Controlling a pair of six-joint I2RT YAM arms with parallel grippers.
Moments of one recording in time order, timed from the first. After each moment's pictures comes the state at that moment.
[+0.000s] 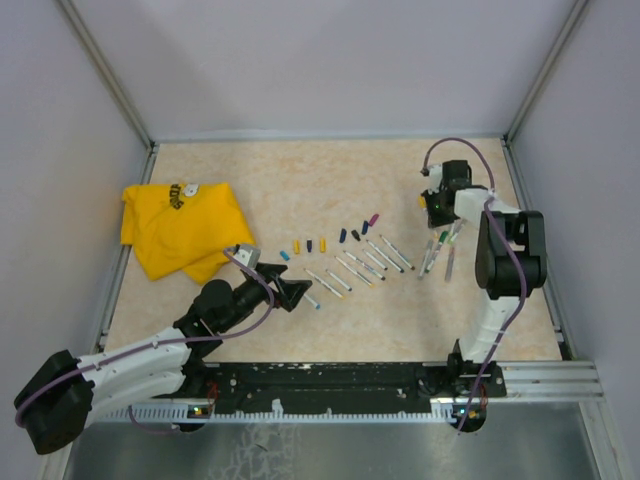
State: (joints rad) left arm -0.84 0.85 0.16 0.65 -0.06 -0.44; right arm 0.01 1.89 1.22 -0.37 -0.10 -0.23
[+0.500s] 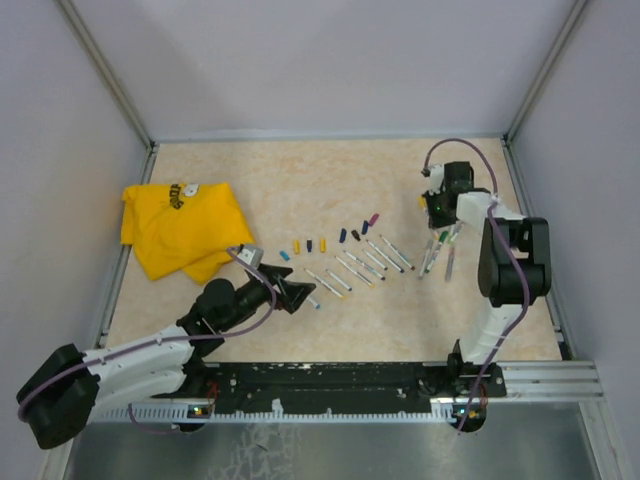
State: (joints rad) left arm -0.84 0.89 0.16 0.68 -0.01 -0.48; right arm 0.01 1.84 1.18 -0.36 -0.10 -0.24
